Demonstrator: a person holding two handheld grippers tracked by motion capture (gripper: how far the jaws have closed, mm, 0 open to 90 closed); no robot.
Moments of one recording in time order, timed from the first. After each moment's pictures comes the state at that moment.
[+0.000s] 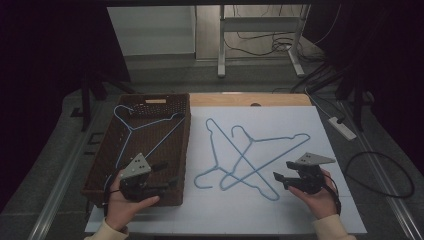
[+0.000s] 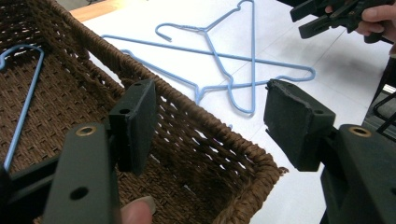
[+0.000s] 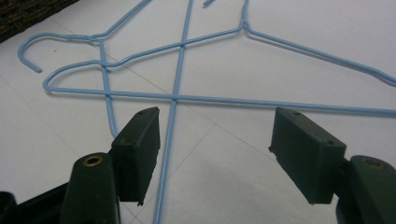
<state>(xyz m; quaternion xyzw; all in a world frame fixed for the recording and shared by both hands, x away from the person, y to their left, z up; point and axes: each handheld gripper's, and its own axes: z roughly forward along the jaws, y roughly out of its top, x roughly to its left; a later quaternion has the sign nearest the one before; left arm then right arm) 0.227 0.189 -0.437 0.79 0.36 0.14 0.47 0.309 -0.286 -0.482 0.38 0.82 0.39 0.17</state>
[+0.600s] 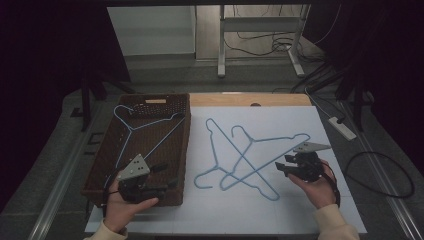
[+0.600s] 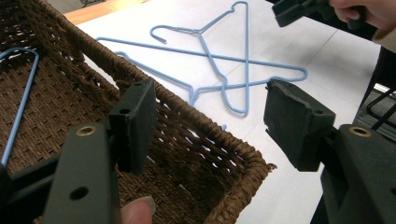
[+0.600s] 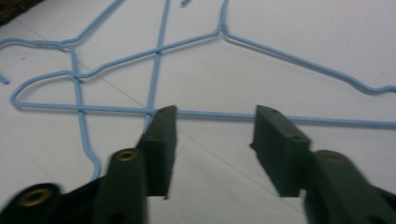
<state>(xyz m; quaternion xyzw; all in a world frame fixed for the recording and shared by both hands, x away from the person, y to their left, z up) 0.223 0.191 -0.434 0.79 0.35 0.14 0.48 0.340 -0.282 -0.467 0.40 0.83 0.35 0.17</state>
